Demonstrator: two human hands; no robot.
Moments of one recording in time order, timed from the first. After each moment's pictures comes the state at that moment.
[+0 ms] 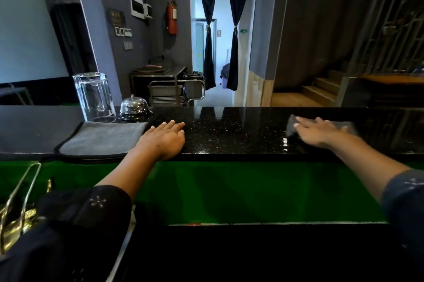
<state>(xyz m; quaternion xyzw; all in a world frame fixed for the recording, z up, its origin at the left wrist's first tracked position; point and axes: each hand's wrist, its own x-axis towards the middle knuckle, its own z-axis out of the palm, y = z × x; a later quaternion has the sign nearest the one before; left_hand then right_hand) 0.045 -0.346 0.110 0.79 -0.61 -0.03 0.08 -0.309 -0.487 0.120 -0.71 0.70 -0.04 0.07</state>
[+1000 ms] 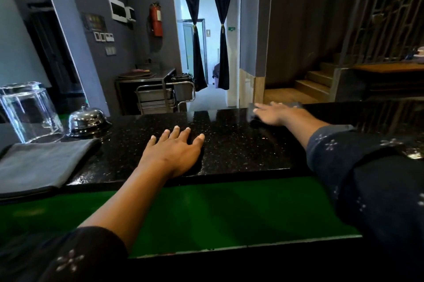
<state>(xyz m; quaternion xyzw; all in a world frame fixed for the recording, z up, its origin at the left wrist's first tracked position) -0.056 -0.395 0.108 0.79 -0.60 -0.03 0.08 -0.274 -0.603 0.127 -0.77 0.63 0.00 0.08</state>
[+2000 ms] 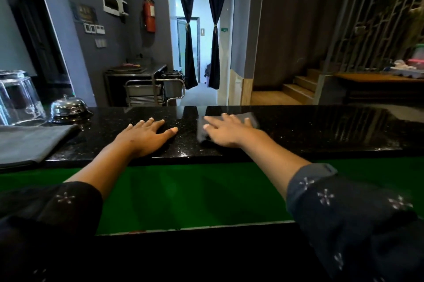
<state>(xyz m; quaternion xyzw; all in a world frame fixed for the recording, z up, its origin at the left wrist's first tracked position) -0.055 -0.396 0.114 0.80 -0.60 -0.03 0.06 -0.268 -0.477 0.125 -0.86 0.51 -0.02 0.08</state>
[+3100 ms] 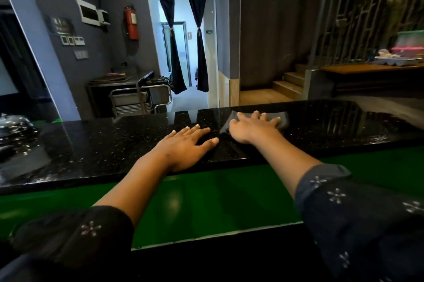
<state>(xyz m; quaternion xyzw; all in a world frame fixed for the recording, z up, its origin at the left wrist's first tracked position) -0.242 -0.452 0.112 0.68 -0.73 -0.03 0.07 -0.408 -0.538 0.128 -0.75 0.66 -0.03 0.05</state>
